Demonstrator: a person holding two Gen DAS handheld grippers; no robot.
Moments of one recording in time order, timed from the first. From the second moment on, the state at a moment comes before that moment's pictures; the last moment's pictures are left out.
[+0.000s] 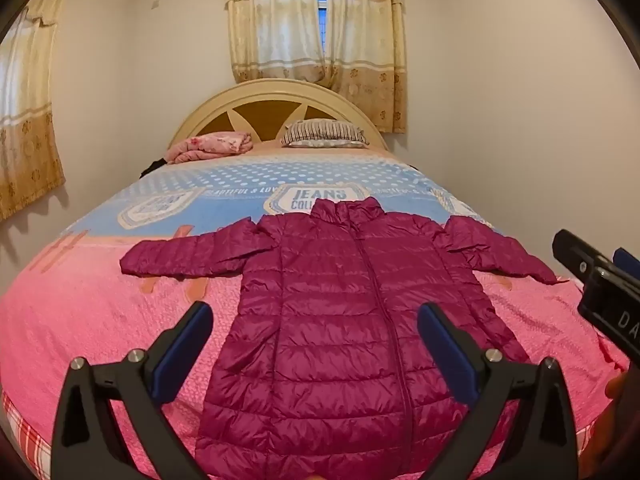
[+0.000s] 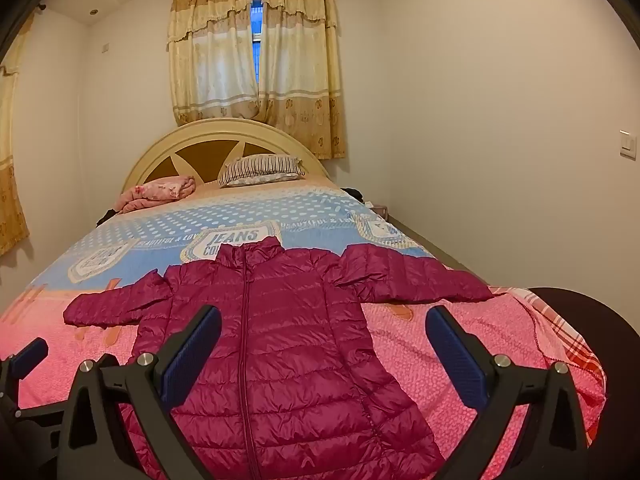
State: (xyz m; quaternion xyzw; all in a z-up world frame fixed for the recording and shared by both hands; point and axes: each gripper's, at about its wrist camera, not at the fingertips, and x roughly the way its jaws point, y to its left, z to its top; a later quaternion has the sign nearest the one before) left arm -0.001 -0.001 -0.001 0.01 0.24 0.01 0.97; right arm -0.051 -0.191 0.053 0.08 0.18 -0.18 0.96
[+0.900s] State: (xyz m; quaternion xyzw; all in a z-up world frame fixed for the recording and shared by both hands) left arm -0.004 -0.001 -0.004 -0.01 0.25 -0.03 0.97; right arm -0.052 -0.187 0.052 0.08 0.19 -0.17 0.96
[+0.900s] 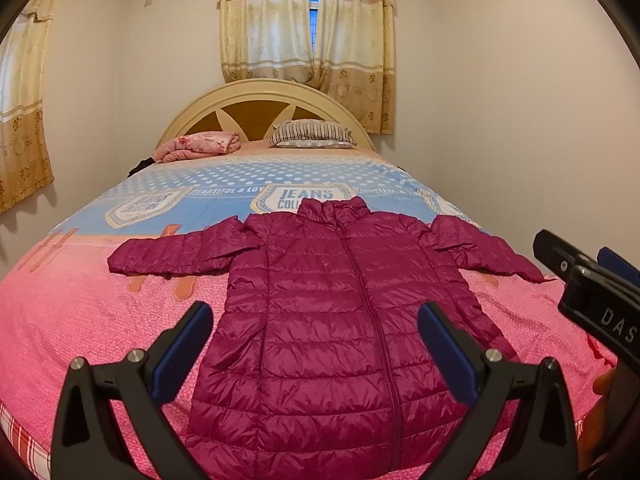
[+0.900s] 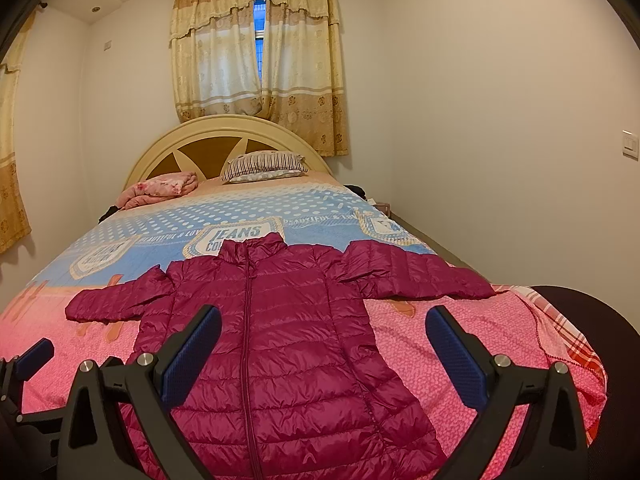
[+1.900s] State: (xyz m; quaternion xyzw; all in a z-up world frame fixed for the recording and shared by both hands) left arm -0.005 -0.002 -0.004 -0.01 0.25 -0.03 0.97; right arm -0.050 -0.182 0.046 0.09 0.20 -0.17 0.96
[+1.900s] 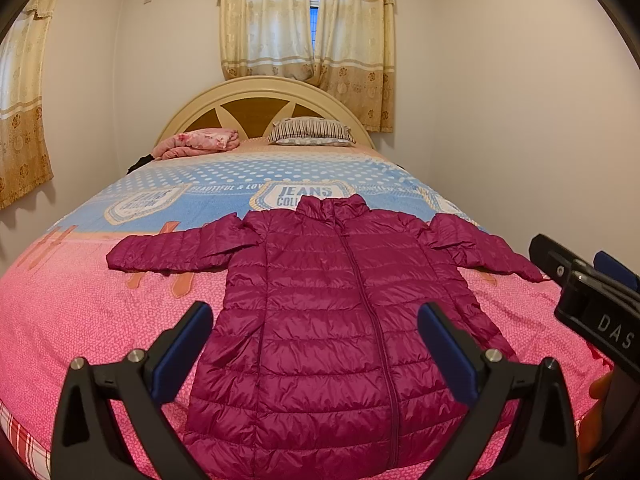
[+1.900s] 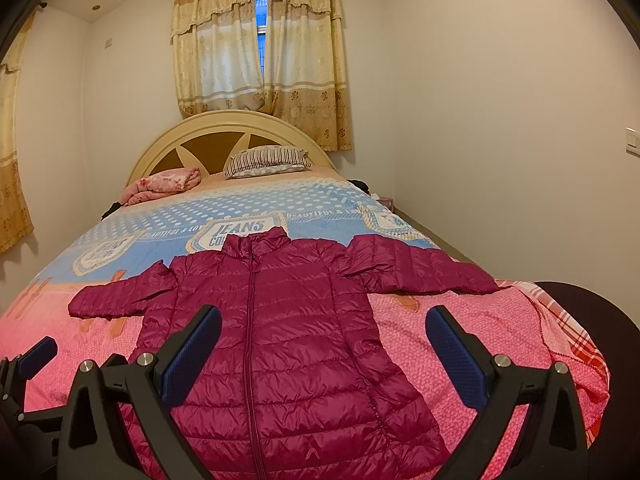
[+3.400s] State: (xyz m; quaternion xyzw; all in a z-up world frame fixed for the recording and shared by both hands) left arm 0.075 0.036 -0.062 -0.04 0.32 0.02 0.95; right arm 0.004 -0.257 0.005 0.10 0.26 -0.15 0.95
